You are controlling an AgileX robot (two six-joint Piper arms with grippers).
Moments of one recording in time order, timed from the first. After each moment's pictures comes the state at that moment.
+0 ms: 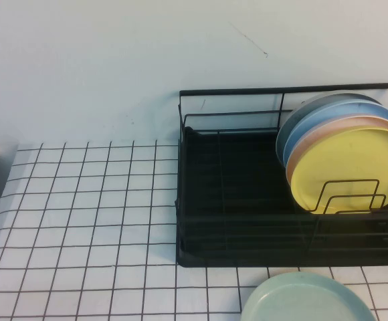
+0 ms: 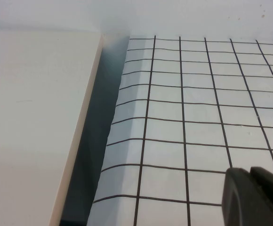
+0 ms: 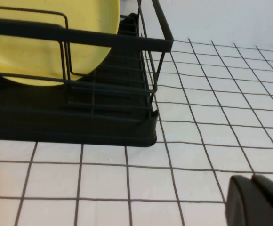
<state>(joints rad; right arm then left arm) -0.10 -0.01 0.02 -0.04 0.42 -0.12 0.12 -0.01 0.02 -0.11 0.37 0.01</state>
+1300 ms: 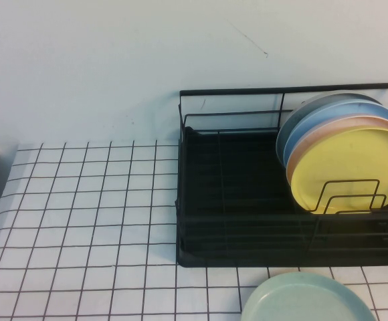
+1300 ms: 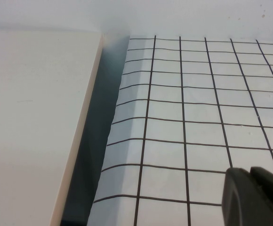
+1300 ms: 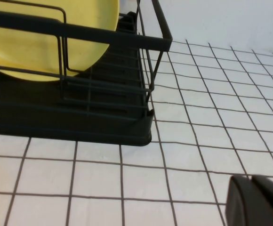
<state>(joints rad) -0.10 -0.01 0.02 -0.07 0.42 -0.14 0.12 -0.01 0.02 -0.11 0.37 0.01</state>
